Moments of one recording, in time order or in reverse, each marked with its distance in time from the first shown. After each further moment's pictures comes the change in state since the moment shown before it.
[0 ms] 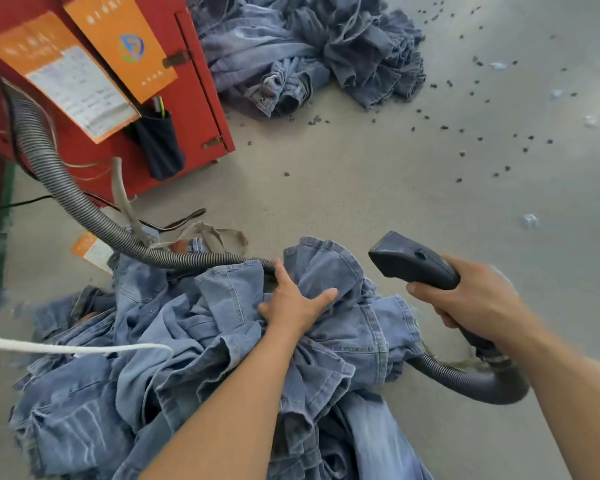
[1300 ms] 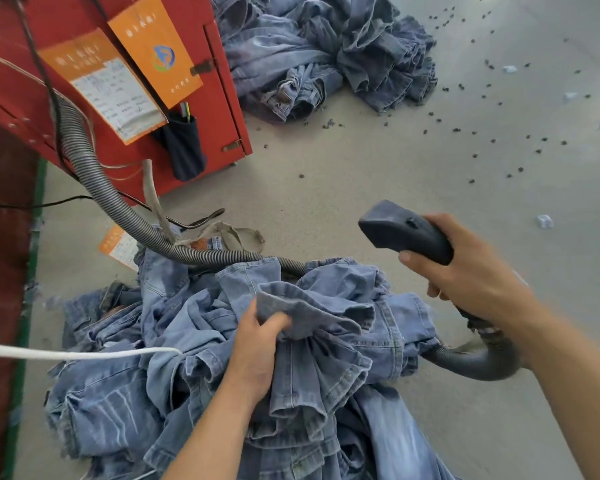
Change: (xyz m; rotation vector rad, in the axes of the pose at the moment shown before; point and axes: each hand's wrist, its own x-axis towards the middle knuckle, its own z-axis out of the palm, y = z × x) left_hand -0.084 -0.060 -0.062 -1.071 -0.081 0.096; right_hand 0.000 -0.039 0.010 0.029 0.029 -0.242
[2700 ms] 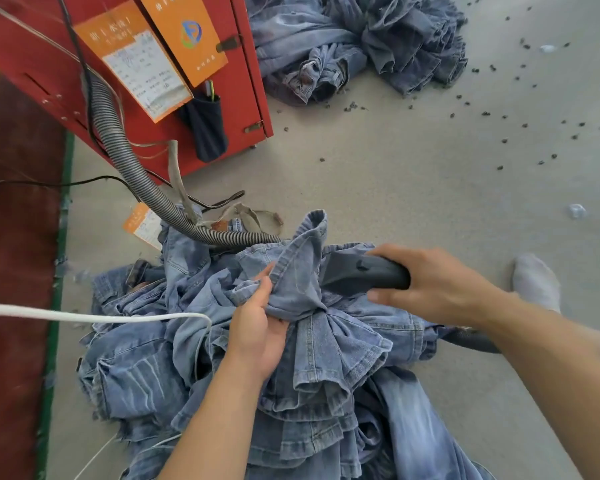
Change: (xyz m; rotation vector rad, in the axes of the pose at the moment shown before) left_hand 0.002 0.010 -0.022 -0.440 0.135 -0.227; right_hand -0.001 -0.016 0.057 -0.226 -0.366 -0.182
